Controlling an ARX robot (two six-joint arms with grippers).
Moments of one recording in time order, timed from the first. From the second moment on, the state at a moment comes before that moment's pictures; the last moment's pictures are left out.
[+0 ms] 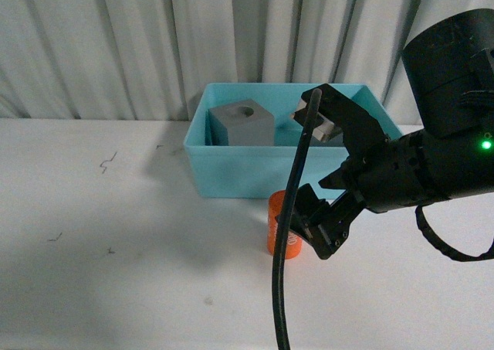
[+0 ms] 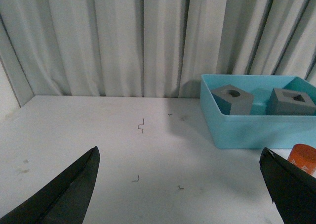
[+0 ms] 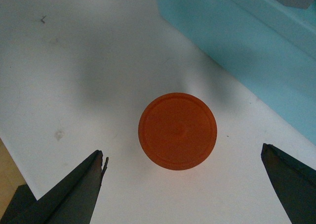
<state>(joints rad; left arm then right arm) 0.00 0.01 0.01 0.00 0.00 -0.02 0.30 2.03 1.10 0.12 -0.44 -0.37</state>
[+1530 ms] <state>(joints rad) 0.00 0.01 0.01 0.00 0.00 -0.02 0.34 1.96 1.05 0.34 -0.48 -0.20</state>
